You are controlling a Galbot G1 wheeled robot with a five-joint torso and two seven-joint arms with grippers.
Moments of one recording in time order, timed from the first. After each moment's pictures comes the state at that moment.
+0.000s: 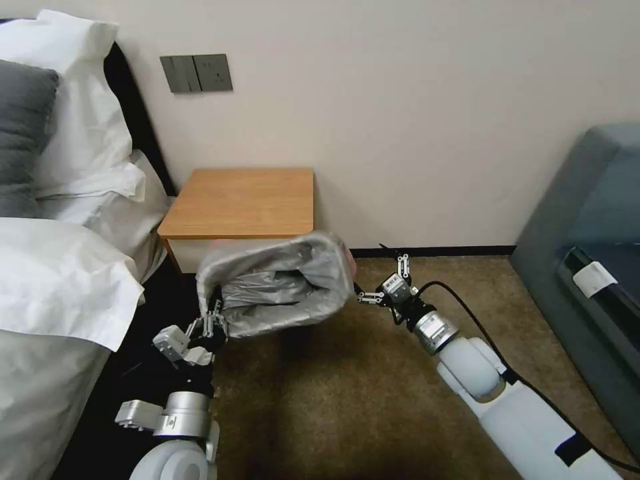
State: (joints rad) left arm 1.66 -1.56 -0.62 -2.16 -0.74 -0.07 0.11; right arm -1.11 1.05 0.14 1.78 -0.05 0.18 -0.03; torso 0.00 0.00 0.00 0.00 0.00
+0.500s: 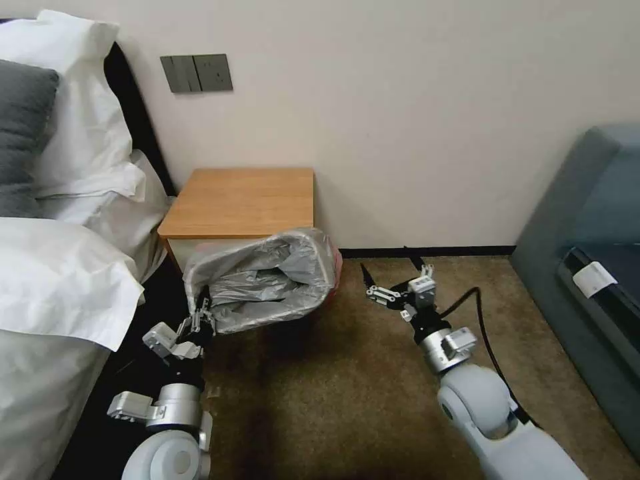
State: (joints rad) left arm 1.63 -1.57 -0.64 -2.12 -0.81 -0.05 0.09; right arm -1.31 1.16 0.22 2.01 0.46 0.05 0.14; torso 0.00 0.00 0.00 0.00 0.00
